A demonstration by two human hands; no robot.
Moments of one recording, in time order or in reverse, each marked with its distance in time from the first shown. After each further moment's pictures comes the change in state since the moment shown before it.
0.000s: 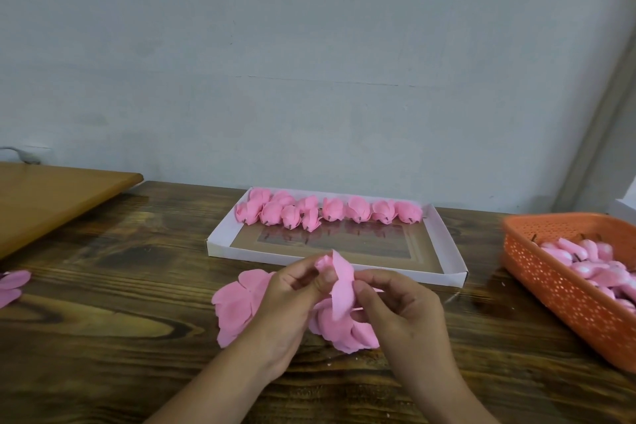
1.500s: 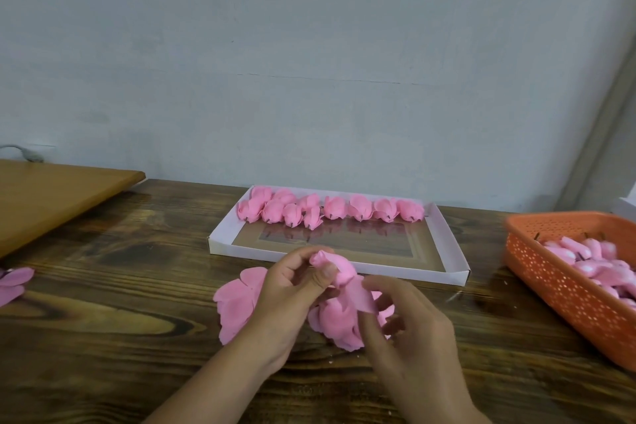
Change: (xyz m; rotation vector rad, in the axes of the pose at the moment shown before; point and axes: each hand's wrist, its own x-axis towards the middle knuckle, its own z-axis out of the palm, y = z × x) left_hand 0.002 -0.001 -0.004 0.057 0.074 0.069; right_hand -0.019 0.007 -0.006 -0.502 0.081 -0.308
